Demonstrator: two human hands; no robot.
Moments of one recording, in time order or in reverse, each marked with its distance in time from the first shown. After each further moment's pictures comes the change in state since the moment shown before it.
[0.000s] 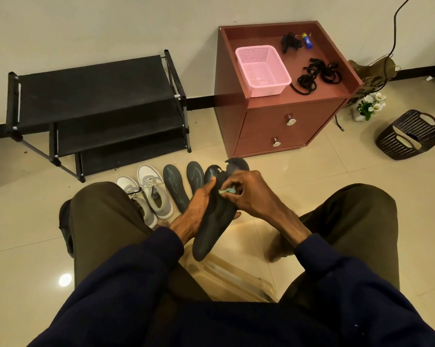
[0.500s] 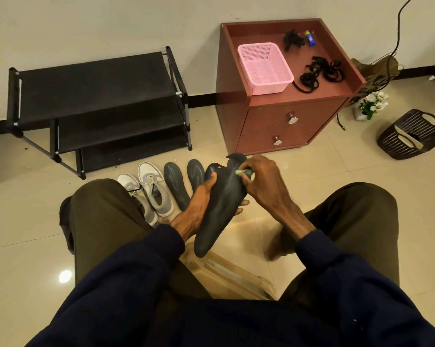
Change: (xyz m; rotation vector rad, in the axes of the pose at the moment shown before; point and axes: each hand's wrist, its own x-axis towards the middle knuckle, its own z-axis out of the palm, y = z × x) left_hand 0.001 0.003 0.003 -0.016 0.034 -0.010; right_hand 0.010 0.019 -0.009 -0.166 0.256 0.050
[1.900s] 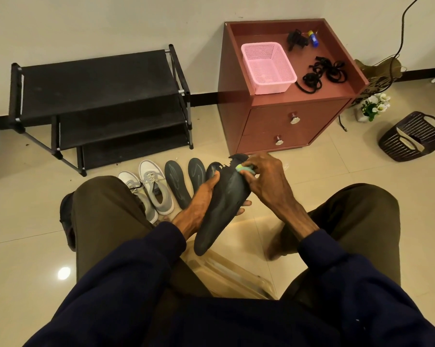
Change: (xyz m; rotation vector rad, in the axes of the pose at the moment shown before) left_hand -0.004 0.004 0.006 -0.024 0.026 -0.068; right_hand 0.002 0.010 0.001 0.067 0.028 -0.045
